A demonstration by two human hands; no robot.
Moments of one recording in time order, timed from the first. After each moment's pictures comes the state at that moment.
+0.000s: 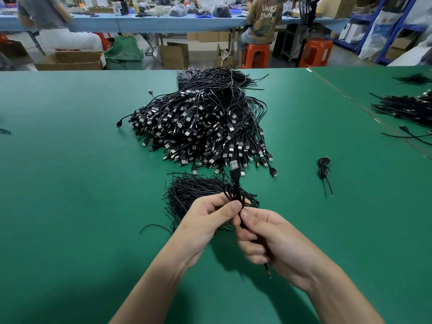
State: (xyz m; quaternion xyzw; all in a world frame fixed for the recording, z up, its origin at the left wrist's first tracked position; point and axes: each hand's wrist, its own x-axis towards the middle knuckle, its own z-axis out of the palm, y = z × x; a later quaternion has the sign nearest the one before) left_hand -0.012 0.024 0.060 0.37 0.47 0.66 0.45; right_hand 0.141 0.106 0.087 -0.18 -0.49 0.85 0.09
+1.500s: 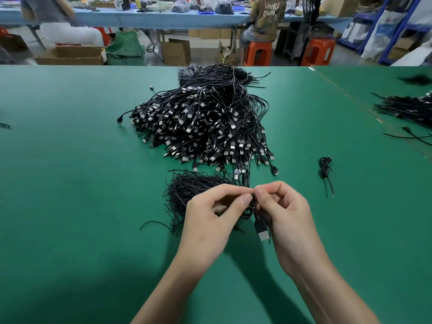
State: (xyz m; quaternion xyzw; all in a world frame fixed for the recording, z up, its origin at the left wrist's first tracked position) left_hand 0.014 0.021 0.081 0.41 0.60 0.65 0.22; right_hand 0.127 0.104 0.098 -0.33 -0.52 0.69 0.39
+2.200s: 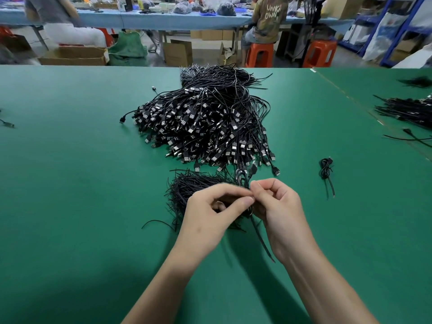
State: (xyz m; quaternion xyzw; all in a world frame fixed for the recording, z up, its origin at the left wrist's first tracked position) left_hand 0.002 0.022 0.079 0.42 0.62 0.62 0.24; right_hand 0.109 0.113 0.092 -0.35 -0.50 0.70 0.37
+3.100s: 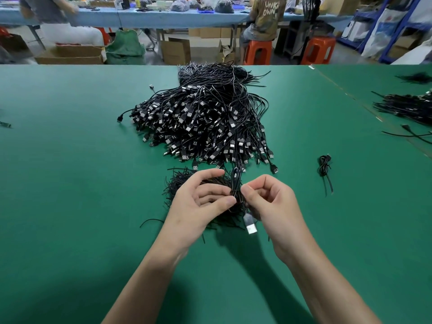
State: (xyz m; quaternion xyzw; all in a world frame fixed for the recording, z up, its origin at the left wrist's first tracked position) left_hand -0.023 0.017 0.069 0.35 0.54 0.68 0.35; right_hand 0.114 0.111 0.096 -0.33 -0.61 0.64 0.34
